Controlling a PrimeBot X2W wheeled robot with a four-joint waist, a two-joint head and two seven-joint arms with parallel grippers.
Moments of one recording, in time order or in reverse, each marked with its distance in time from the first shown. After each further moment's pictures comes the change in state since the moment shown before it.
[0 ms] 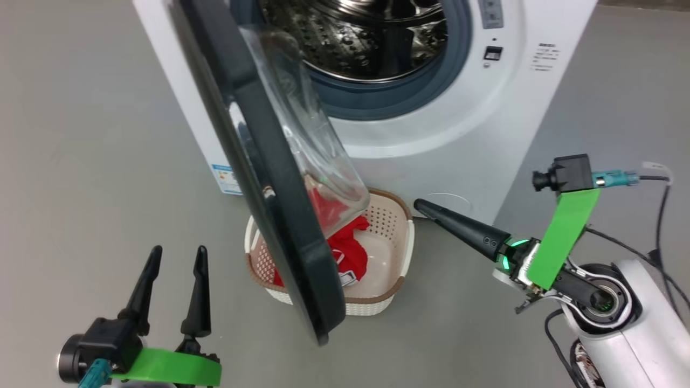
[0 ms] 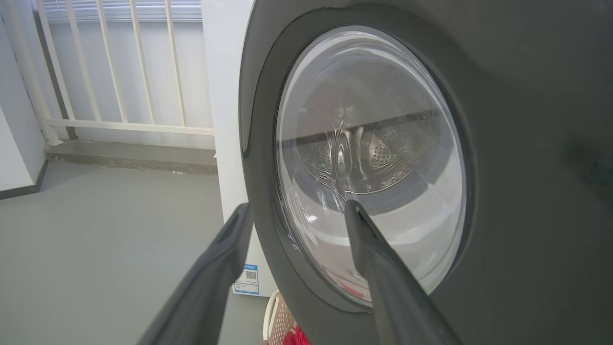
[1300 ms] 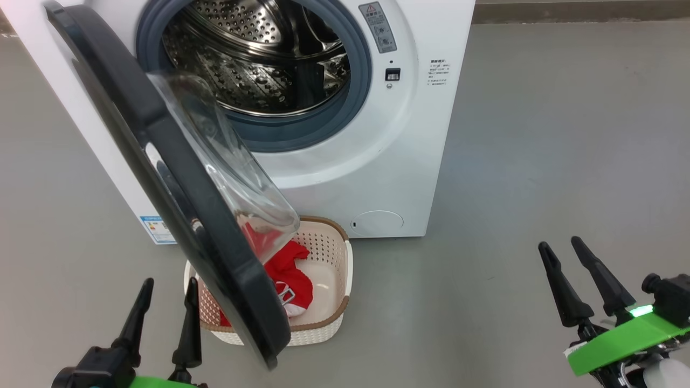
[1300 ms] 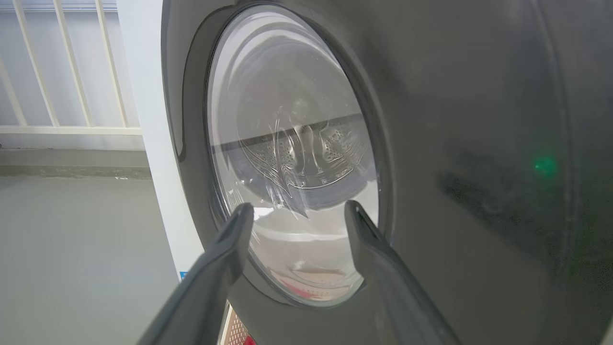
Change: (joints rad) left arm 0.085 0.002 0.042 0.002 0.023 -0.019 0.000; right arm 0.309 -0.143 -0.045 0.074 -0.783 0.000 -0.910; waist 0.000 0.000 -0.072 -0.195
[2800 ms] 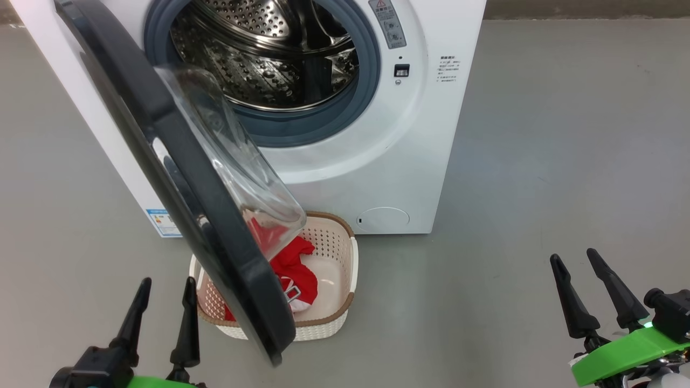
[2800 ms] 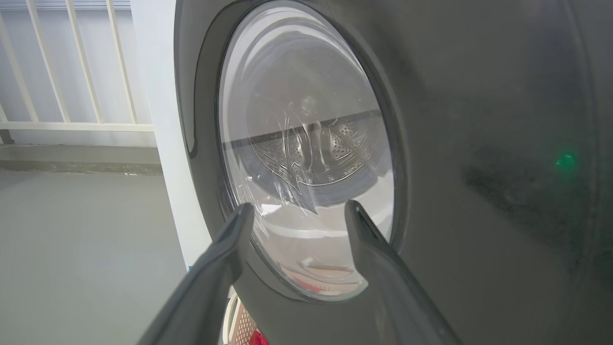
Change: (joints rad) left arm -0.001 0.000 0.006 -0.001 0.002 0.000 0.000; right arm 0.055 0.084 -0.142 0.016 -0.229 0.000 0.000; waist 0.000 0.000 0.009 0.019
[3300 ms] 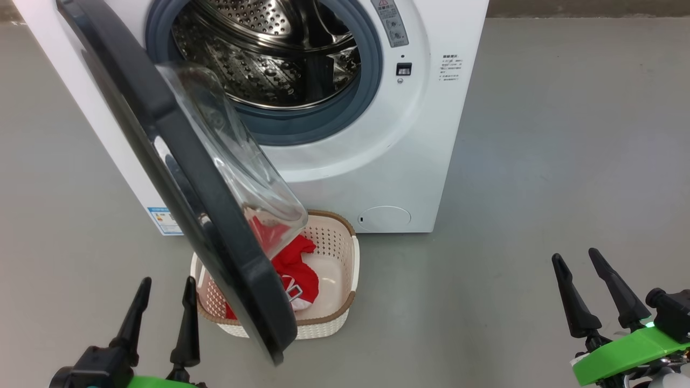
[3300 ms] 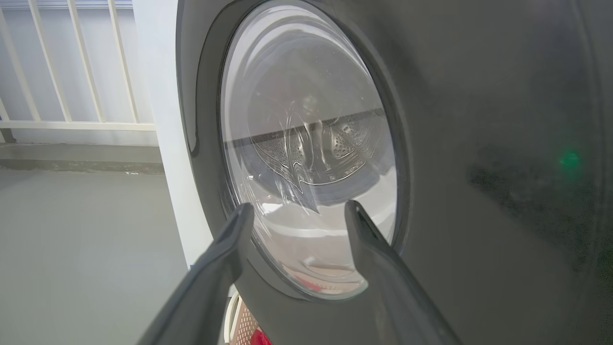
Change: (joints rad) left arm -0.001 0.000 0.000 -0.001 0.000 0.000 0.000; right arm 0.000 0.001 -0.006 0.001 0.000 0.000 0.000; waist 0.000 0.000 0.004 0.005
